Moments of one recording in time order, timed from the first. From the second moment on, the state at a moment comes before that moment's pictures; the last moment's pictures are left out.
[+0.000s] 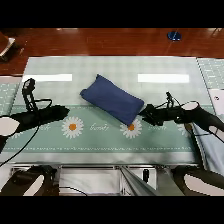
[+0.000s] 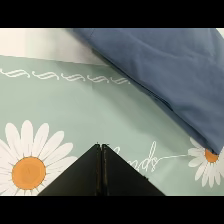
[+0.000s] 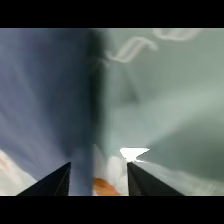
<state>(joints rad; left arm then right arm) -0.13 -0.68 0.52 1.05 -0.80 -1.57 0.06 -1.34 0.61 -0.51 0.86 1.39</state>
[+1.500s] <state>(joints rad) -0.13 -0.71 0.52 1.05 -0.80 -1.56 -0.15 -1.40 1.78 -0.92 1.61 1.61</state>
